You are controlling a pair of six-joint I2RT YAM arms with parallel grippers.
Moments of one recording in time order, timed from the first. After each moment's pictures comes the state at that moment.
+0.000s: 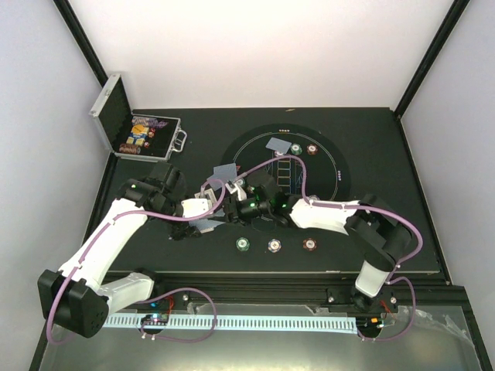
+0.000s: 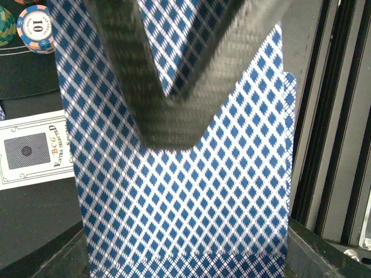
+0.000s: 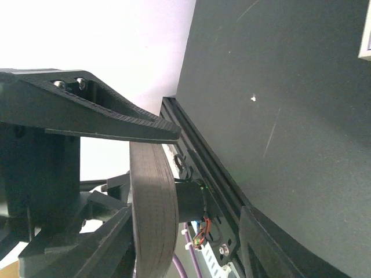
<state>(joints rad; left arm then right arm) -0.32 1.10 0.96 -1.16 0.41 0.94 0.91 1.74 0.97 0.29 -0.71 1.05</state>
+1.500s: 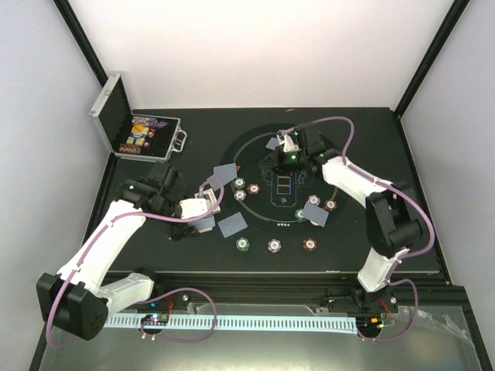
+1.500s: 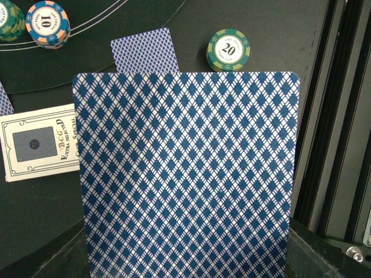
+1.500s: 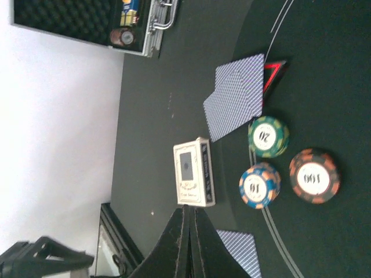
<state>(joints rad) -0.32 1.09 0.96 -1.16 0.39 0.94 0.46 1.71 1.20 -0.20 -0.68 0.74</state>
